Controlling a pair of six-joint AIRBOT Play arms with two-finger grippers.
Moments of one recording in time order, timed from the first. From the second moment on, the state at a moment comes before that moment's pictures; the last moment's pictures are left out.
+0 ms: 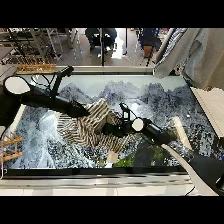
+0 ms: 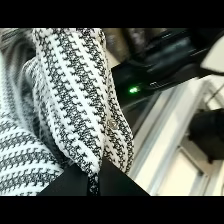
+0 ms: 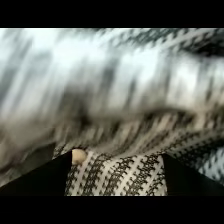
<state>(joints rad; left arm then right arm) -0.18 -1.34 1.57 0.70 -1.45 -1.06 0.52 -1.46 1.12 -0.92 0.73 1.74</state>
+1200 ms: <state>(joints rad) 0.00 -1.34 1.69 0.41 -1.19 -1.09 0.24 -1.26 1.84 -0.91 0.94 1.51</state>
